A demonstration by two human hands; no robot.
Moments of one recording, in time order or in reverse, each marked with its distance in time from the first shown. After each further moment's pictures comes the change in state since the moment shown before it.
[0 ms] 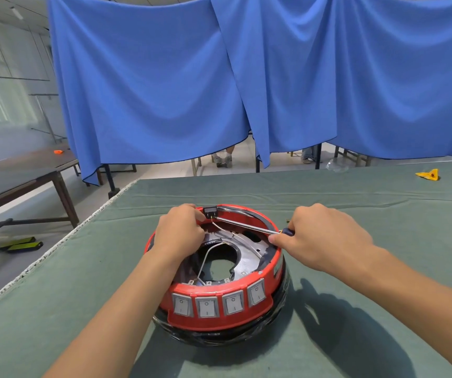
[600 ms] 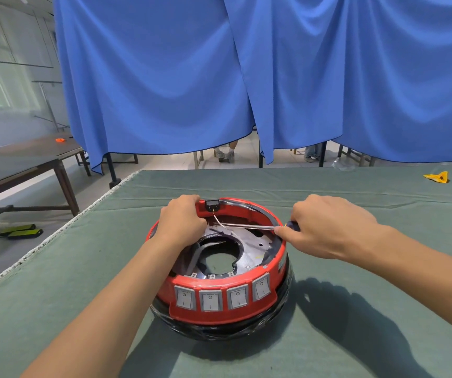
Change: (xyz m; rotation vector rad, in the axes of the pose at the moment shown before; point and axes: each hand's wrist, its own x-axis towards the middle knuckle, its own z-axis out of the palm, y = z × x) left_hand 0.001 0.000 -0.004 -0.121 0.003 -0.071; right_hand 0.020 0.009 0.001 -0.136 -0.054 -0.156
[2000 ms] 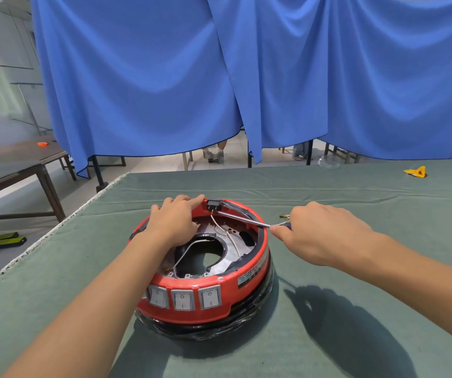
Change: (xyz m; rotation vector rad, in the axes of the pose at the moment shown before) left_hand 0.024 -0.012 0.013 0.348 -0.181 0.151; right_hand -0.020 -0.008 -0.006 0.058 -0.132 0.160
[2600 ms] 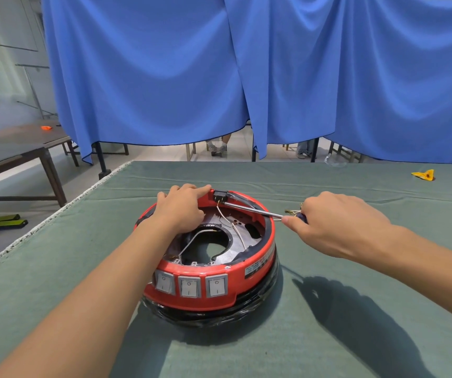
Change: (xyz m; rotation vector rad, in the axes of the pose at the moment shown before) left_hand 0.001 0.000 -0.001 -0.073 0.008 -0.013; right_hand 0.008 0.013 0.003 -0.097 0.142 -0.080
